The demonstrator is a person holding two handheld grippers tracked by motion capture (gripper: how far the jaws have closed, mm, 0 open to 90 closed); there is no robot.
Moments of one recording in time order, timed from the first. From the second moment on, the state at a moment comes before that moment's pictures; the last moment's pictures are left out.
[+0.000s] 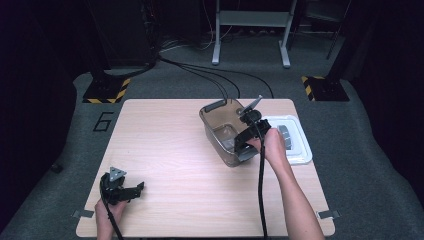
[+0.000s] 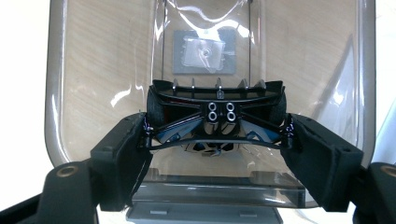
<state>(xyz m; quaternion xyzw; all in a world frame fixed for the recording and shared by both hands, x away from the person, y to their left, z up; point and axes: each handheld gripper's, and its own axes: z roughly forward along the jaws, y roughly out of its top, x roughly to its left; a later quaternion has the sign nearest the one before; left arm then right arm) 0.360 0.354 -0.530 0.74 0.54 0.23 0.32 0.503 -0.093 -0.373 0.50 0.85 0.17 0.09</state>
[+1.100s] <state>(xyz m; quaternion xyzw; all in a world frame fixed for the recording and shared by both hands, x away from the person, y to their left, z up) 0.360 0.354 -0.530 0.74 0.54 0.23 0.32 0.479 -0.121 -0.349 0.49 0.84 0.23 0.10</state>
